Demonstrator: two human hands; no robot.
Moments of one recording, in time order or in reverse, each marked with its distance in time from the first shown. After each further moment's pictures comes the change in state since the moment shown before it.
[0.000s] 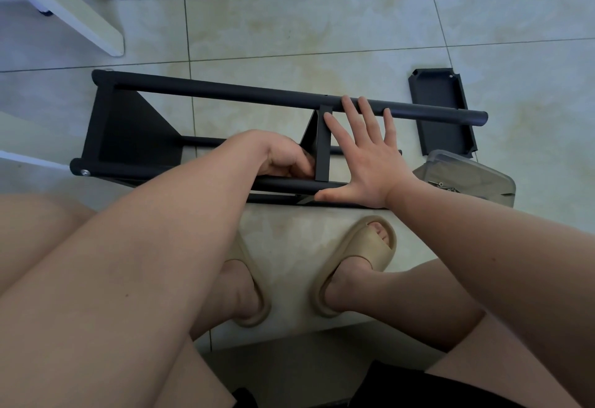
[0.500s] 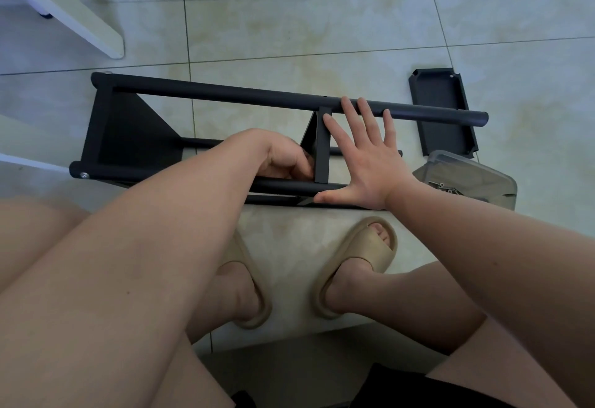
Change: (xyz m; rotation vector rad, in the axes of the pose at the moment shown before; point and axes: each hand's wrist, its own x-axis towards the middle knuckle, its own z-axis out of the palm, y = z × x) left_hand 0.002 0.004 -0.003 -0.026 -0.053 0.006; right_hand 0.000 0.000 -0.001 -0.002 -0.012 0.001
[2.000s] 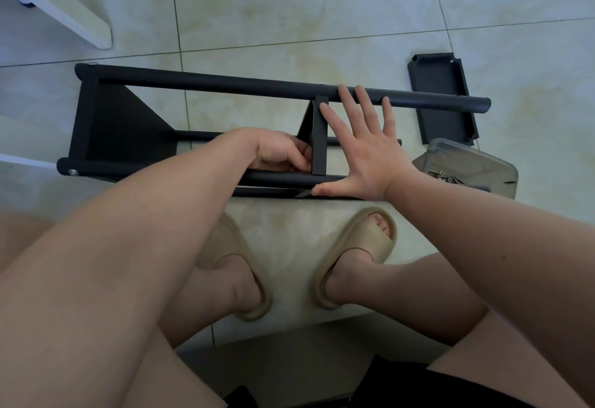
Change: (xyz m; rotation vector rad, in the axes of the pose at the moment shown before) left_hand 0.013 -0.014 -0.003 -0.115 -0.085 0.142; right_hand 0.000 0.000 0.003 0.007 0.035 -0.006
